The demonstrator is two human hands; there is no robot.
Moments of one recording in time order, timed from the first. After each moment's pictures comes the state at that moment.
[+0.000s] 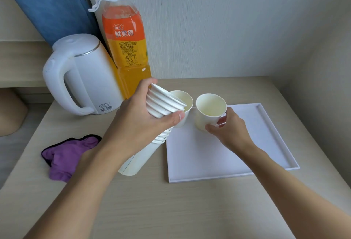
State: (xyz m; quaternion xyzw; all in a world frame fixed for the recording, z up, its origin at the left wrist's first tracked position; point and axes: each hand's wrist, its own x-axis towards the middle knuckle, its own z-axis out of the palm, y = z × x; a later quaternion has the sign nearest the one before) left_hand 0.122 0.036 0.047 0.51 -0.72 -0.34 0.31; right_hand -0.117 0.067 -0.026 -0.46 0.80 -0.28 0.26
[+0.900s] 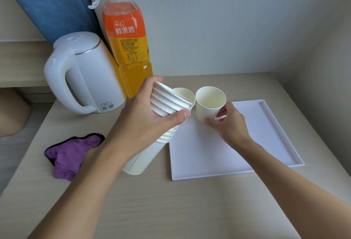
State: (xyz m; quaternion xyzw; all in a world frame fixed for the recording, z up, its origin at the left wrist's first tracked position) left_hand 0.120 0.038 0.048 0.50 -0.73 -0.35 0.31; right_hand -0.117 0.054 -0.043 -0.45 0.80 -0.32 0.24
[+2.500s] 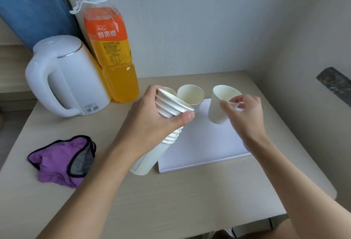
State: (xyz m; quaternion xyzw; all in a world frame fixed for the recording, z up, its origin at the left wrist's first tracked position) left_hand 0.091 0.060 0.051 0.47 -0.73 -0.39 0.32; right_hand -0.140 0.112 0.014 -0.36 0.78 -0.49 0.16
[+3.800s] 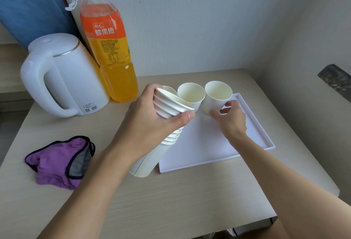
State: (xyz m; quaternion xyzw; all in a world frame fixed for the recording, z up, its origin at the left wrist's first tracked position) left_hand 0.096 0.061 0.050 0.46 -0.72 -0.41 0.33; right_hand -0.142 0.079 -0.037 -0.29 0.86 -0.37 0.20
